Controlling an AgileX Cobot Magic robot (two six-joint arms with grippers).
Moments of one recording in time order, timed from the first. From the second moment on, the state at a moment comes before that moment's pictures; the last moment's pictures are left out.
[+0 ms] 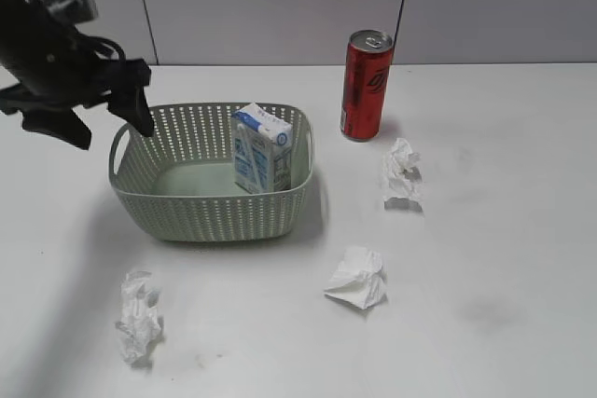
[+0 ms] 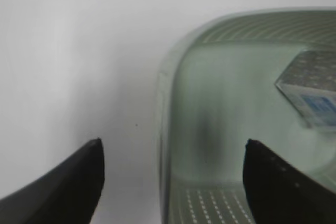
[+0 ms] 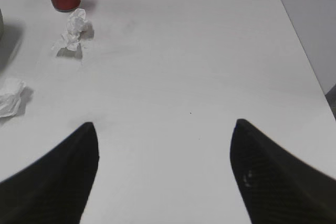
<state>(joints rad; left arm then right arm) -0.24 1.79 -1.28 -0.33 0.84 -0.09 0.00 -0.01 -0.50 0.08 1.04 -0.06</state>
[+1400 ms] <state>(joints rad) -0.24 0.30 -0.50 -0.06 1.08 0.08 0.00 -0.01 -0.50 0.08 1.04 -0.06</state>
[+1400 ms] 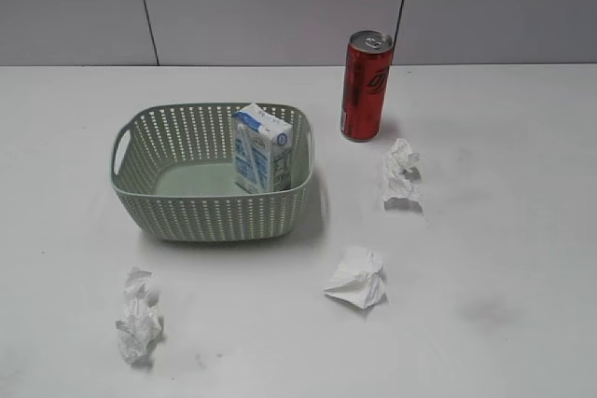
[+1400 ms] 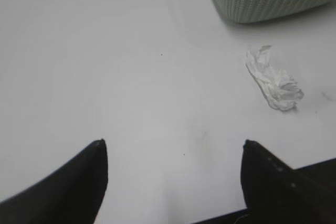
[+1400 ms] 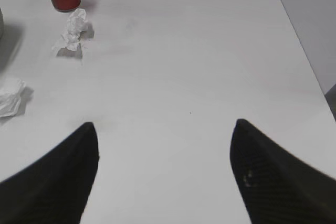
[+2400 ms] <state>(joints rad) -0.06 0.16 -0.48 -0.06 1.08 0.09 0.00 -0.01 -0.50 0.08 1.04 -0.06</state>
